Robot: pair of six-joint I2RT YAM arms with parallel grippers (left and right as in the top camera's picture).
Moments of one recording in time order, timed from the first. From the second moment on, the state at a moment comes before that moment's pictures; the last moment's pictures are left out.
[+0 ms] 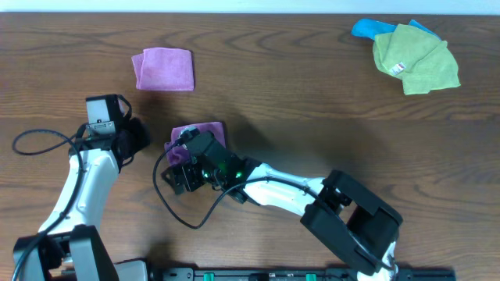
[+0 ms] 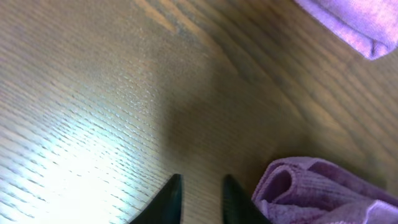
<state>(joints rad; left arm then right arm) 0.15 1.47 0.84 -0.45 0.07 -0.42 0.97 2.00 1.13 0.18 -0.25 0.57</state>
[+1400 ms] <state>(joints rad) 0.16 1.29 0.84 -0.58 0.43 -0.43 0.57 0.94 0.92 -0.76 -0.01 0.26</state>
